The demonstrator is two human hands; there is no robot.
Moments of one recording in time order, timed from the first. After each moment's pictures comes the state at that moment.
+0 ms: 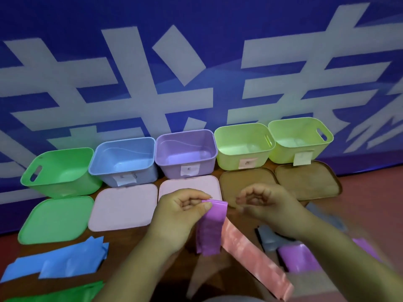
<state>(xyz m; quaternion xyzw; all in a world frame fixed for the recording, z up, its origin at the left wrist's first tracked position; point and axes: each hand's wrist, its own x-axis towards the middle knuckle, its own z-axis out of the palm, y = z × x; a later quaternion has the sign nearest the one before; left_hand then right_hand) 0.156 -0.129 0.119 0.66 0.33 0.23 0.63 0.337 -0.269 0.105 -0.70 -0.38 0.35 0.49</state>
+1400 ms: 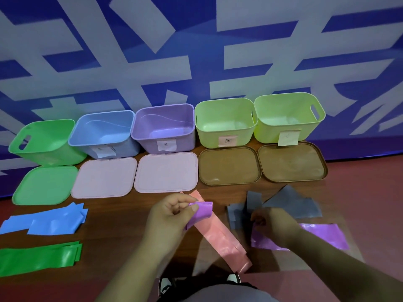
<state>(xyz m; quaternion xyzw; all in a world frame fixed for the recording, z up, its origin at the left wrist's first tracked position) 0.213 -0.236 0.059 0.62 0.47 0.21 0.59 0.446 -0.389 -0.053 -0.82 -0.48 0.32 0.04</state>
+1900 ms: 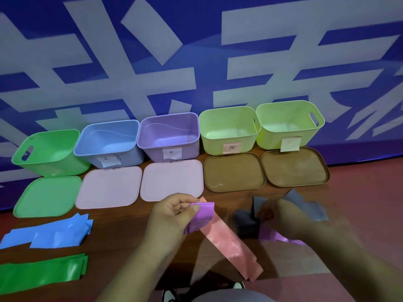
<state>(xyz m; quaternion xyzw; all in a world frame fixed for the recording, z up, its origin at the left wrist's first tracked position) 0.196 -0.212 0.078 0.60 0.47 0.20 0.61 0.441 -0.366 -0.002 -0.82 -0.46 0.32 0.09</state>
